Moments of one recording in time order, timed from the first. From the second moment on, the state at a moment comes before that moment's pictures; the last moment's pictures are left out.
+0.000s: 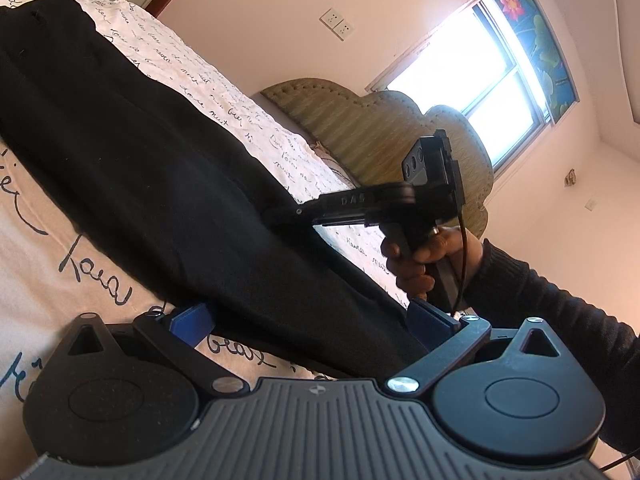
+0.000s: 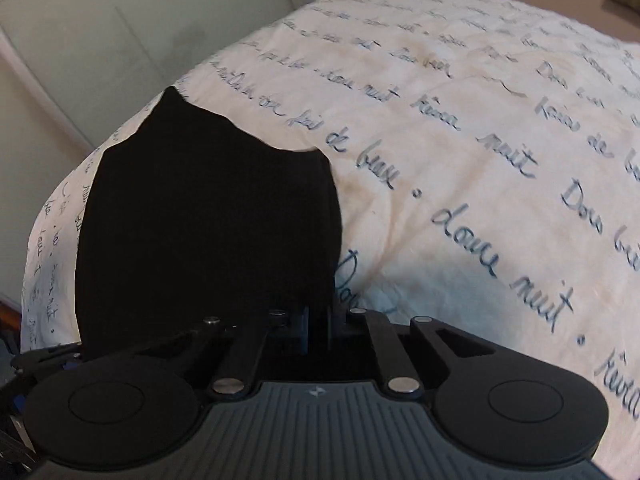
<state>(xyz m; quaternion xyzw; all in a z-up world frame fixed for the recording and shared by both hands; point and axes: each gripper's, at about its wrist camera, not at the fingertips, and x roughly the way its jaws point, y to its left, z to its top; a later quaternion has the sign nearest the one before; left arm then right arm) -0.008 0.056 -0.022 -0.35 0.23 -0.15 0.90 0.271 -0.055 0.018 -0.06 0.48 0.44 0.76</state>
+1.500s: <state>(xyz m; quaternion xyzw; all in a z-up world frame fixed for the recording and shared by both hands) 0.046 0.181 0.009 -0.18 0.27 0.02 0.95 0.062 -0.134 0.008 0.18 0.43 0.36 0.81</state>
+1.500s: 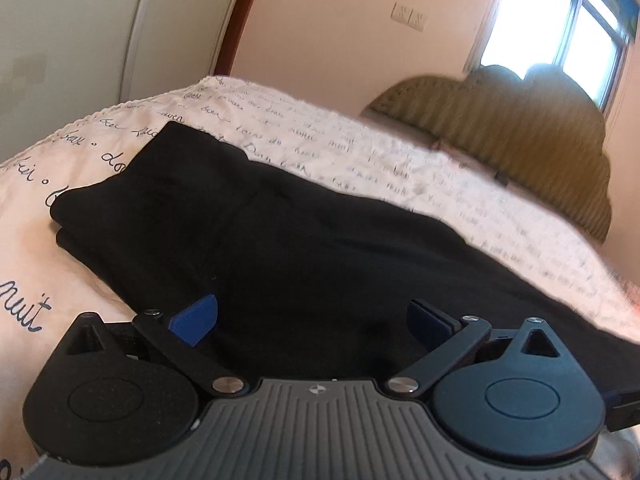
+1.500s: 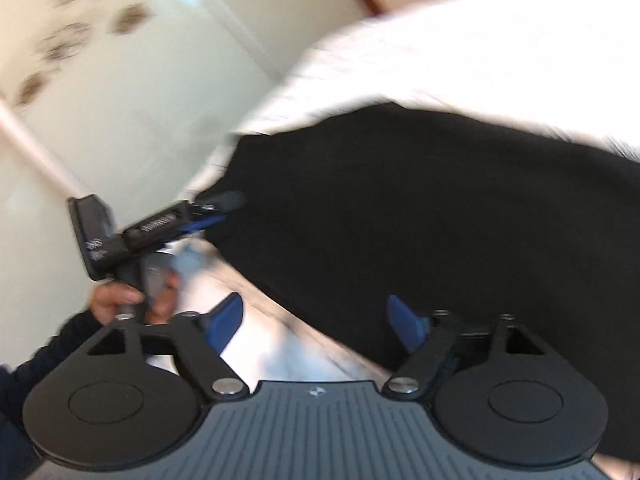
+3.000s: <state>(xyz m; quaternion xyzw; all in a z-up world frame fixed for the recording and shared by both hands) 0.048 0.151 0.009 -0.09 0.29 0.07 0.95 -0.058 -0.441 -0.030 0.61 0.13 -0.01 0.78</state>
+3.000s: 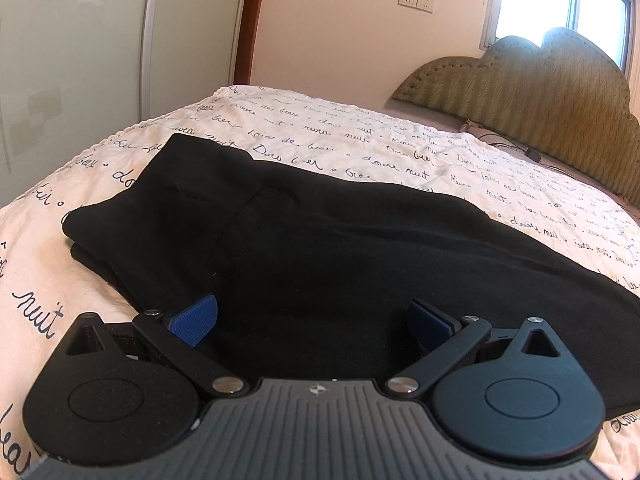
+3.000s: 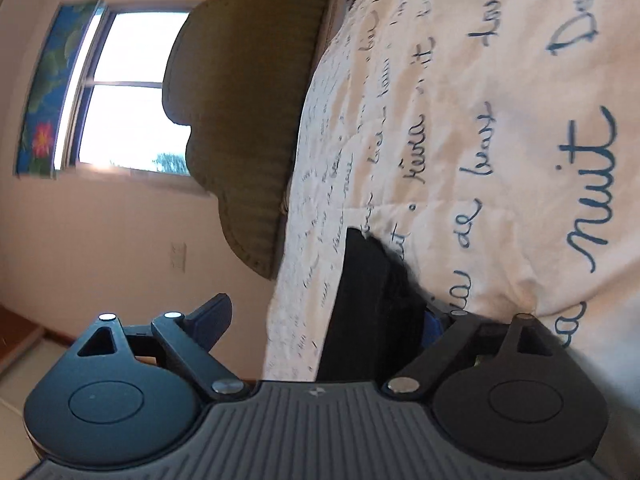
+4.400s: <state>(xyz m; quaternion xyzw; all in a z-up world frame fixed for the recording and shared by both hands) 0.170 -0.319 0.091 0.02 0.43 -0.38 0.82 -0.025 -0.322 0.021 0.15 0.14 -0.09 0.97</state>
